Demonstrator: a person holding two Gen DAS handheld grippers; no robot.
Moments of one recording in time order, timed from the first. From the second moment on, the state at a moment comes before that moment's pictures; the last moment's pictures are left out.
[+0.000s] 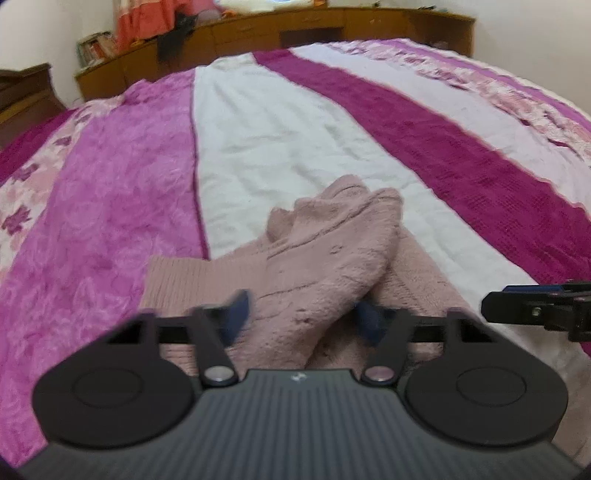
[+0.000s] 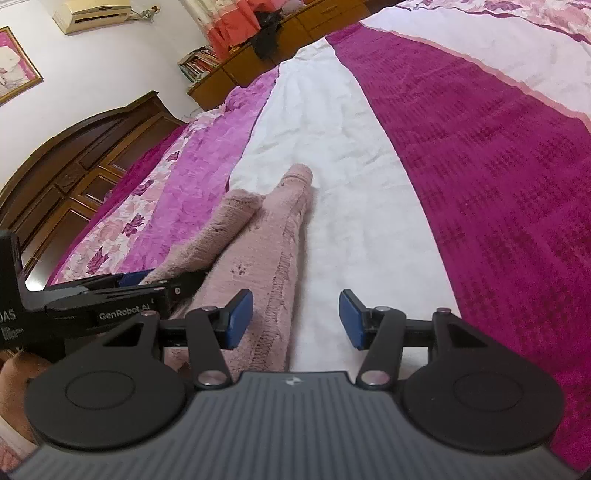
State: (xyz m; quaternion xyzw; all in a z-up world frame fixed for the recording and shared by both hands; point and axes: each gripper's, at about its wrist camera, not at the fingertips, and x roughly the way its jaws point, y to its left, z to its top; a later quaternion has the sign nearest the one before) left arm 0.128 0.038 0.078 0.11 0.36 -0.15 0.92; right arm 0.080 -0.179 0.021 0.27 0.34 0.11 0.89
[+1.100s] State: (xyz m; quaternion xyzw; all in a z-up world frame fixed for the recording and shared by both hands) left arm 0.195 0.142 0.067 -0.06 0.37 -0.02 0.93; right arm 0.094 -0.140 0.025 0.23 0.33 0.17 0.90
